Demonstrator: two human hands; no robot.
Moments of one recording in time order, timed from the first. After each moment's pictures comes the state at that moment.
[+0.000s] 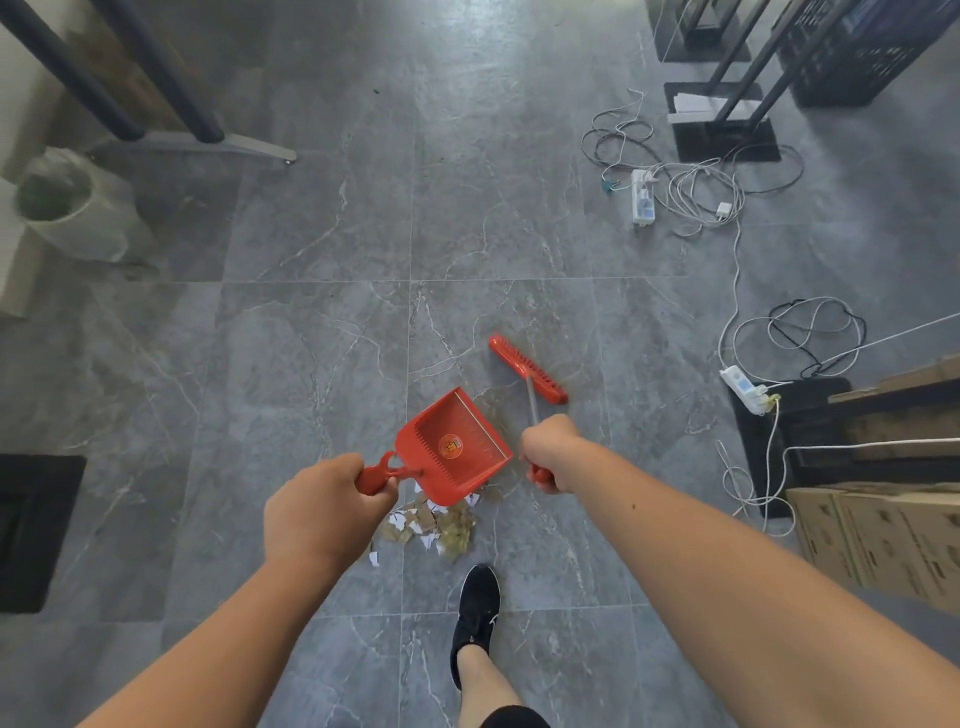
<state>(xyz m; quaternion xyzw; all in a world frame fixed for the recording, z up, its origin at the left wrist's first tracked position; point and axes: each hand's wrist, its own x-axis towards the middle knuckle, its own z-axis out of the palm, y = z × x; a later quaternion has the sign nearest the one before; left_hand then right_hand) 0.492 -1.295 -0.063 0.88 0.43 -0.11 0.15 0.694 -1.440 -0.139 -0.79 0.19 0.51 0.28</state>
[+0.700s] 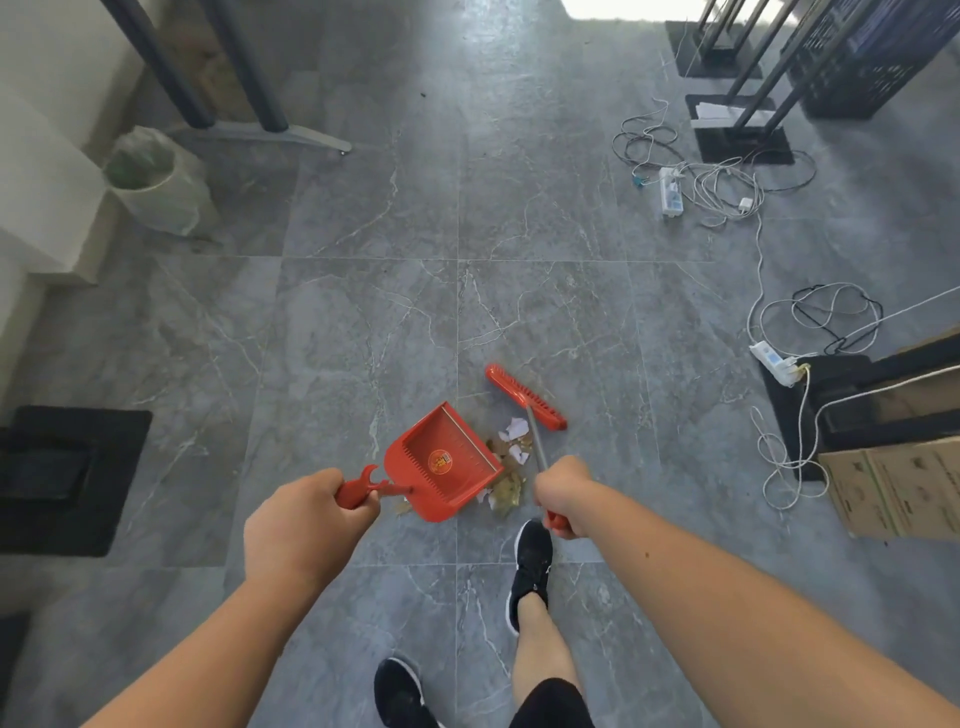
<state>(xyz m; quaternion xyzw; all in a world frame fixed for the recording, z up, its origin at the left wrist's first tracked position) 0.233 -1.256 -0.063 0.87 0.47 -0.09 0.15 0.431 -1.439 -0.131 -0.80 0.16 0.54 0.22</state>
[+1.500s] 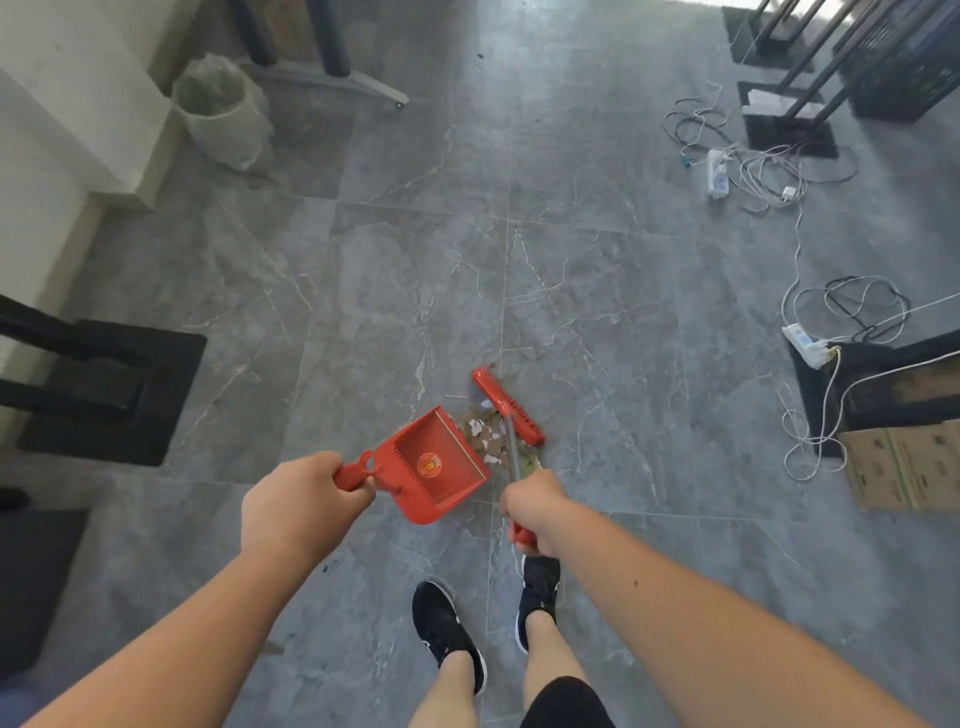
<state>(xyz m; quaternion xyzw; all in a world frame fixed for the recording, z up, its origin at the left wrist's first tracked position) 0.033 -1.210 -0.079 0.86 0.47 -0.11 0.15 0.202 -1.387 -0.143 -0.80 0.15 0.53 0.22</state>
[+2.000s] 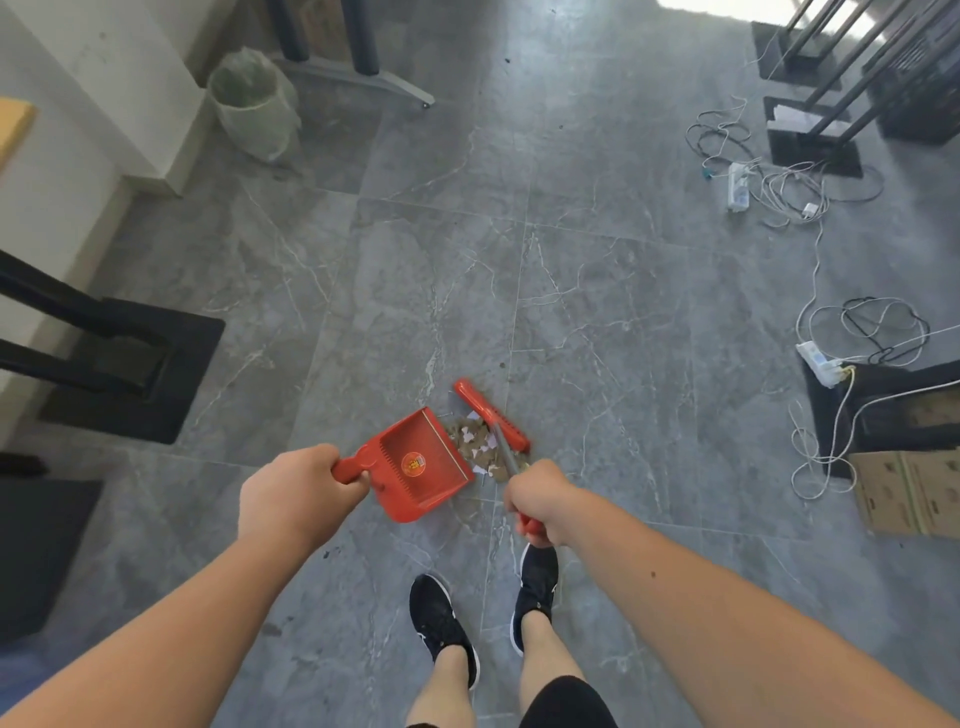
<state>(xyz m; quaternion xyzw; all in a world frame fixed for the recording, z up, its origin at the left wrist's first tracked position) 0.013 -1.212 -0.080 0.85 0.49 -0.11 0.14 0.204 -1.388 -0.128 -0.80 0.08 0.57 0.18</state>
